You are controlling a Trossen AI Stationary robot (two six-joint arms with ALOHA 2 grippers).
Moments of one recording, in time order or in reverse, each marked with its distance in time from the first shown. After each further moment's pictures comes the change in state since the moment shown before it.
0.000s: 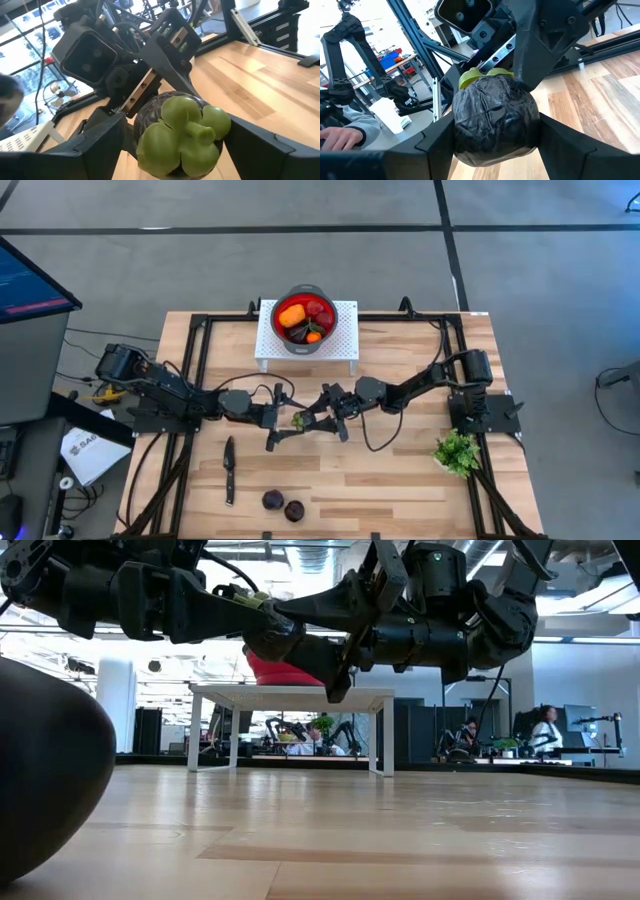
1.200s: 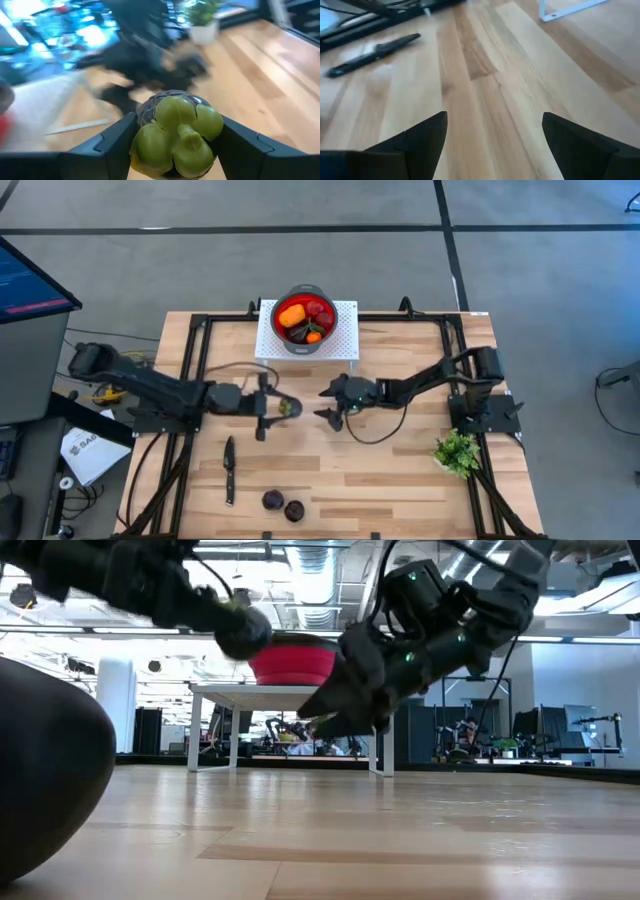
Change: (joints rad) left arm 0.002 -0.316 0.018 -0.495 -0.134 -0.169; right arm -0.029 -0.103 0.000 -0.571 0.344 -0.093
